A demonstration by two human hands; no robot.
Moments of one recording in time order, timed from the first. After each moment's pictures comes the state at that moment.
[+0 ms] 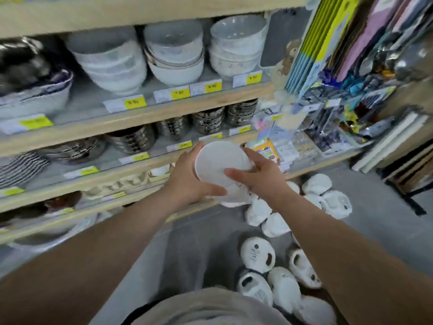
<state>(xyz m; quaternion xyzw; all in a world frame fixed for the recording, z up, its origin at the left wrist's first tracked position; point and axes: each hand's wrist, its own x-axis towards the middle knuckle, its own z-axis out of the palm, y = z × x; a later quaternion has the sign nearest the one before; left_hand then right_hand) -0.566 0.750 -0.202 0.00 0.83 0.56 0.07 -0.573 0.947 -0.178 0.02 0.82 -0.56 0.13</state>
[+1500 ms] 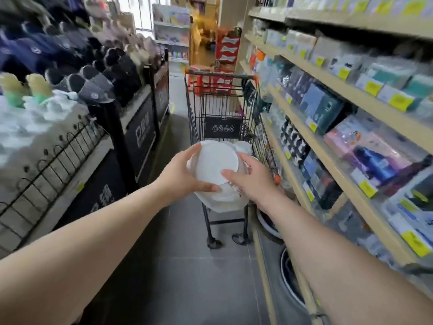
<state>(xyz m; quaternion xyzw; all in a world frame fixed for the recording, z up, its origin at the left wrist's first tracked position) 0.084 0.098 -0.081 -0.68 0.51 0.28 -0.44 -0.091 0.013 -0.082 -0.72 0.44 -0.30 0.45</state>
